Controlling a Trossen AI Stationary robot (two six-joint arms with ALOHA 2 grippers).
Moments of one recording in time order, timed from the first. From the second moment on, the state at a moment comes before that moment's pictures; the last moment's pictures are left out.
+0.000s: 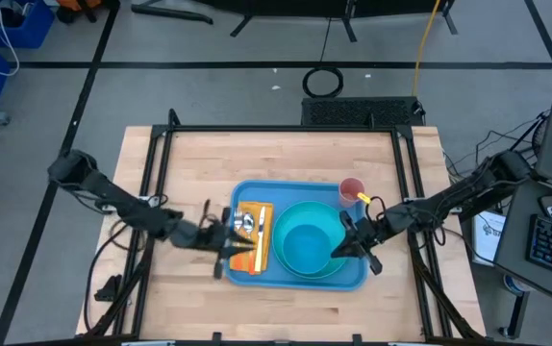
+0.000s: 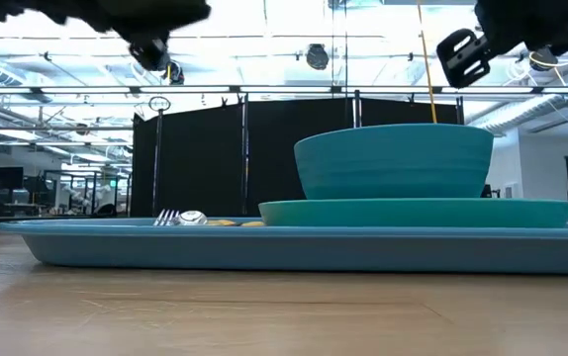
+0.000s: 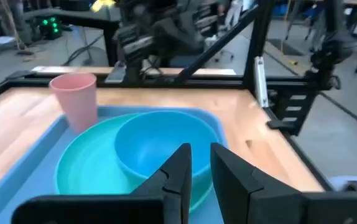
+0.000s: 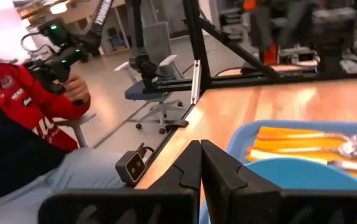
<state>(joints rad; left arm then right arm) -0.48 1.28 0.56 0.55 -0.36 -0.13 0.38 1.06 0.30 0.69 -0.08 0.27</state>
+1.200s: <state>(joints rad) -0.20 0.33 0.05 0.26 -0.25 -0.10 0.31 0.19 0.12 0.08 -0.13 0.18</state>
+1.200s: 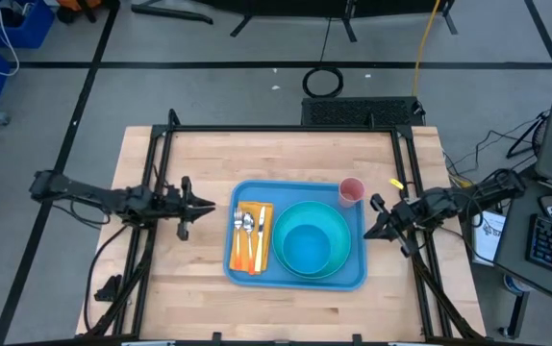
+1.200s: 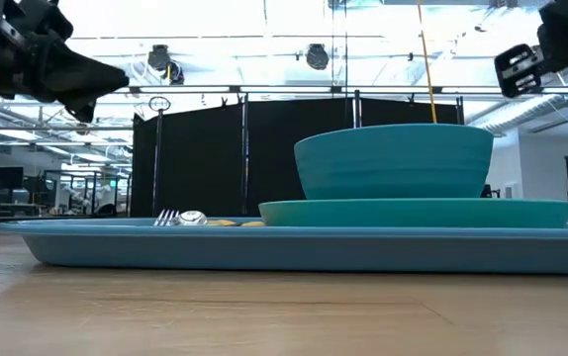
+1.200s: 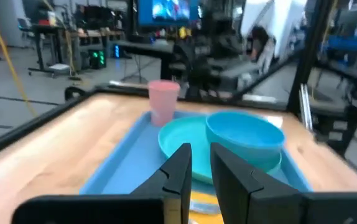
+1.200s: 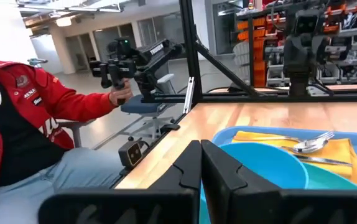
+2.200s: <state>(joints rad) -0.17 0.14 0.05 -0.05 -0.34 -0.11 0.31 0.06 0.02 0.03 0.10 0.01</state>
